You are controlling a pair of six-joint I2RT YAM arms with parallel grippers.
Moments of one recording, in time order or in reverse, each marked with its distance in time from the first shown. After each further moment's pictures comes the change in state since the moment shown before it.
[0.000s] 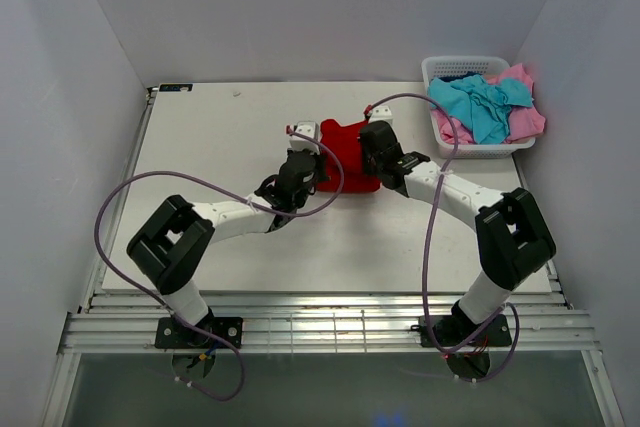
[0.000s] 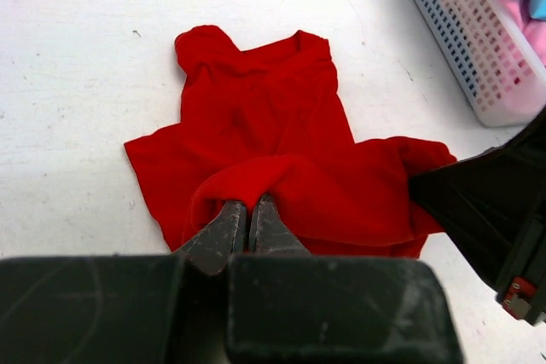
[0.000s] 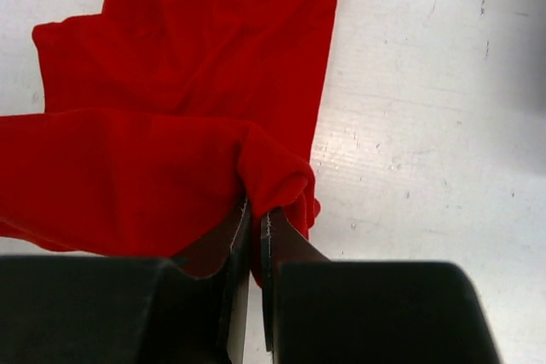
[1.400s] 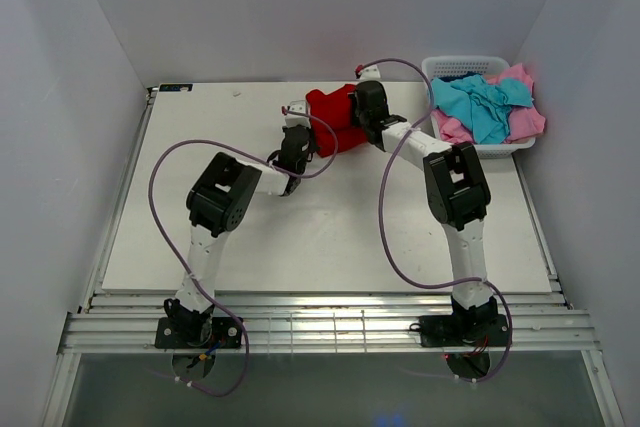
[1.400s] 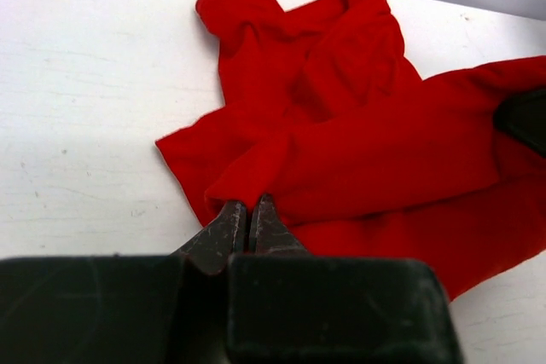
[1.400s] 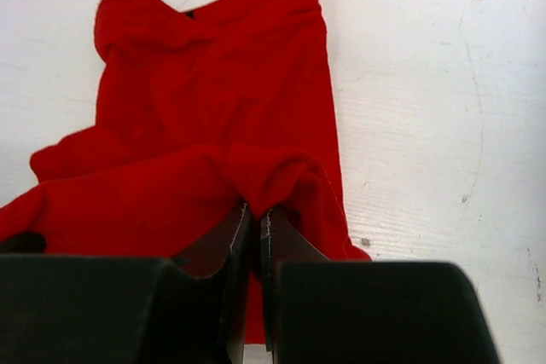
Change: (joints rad) left arm 0.247 0.603 0.418 0.240 0.085 0.058; right arm -0.179 0.594 0.590 0.246 -0.153 -0.126
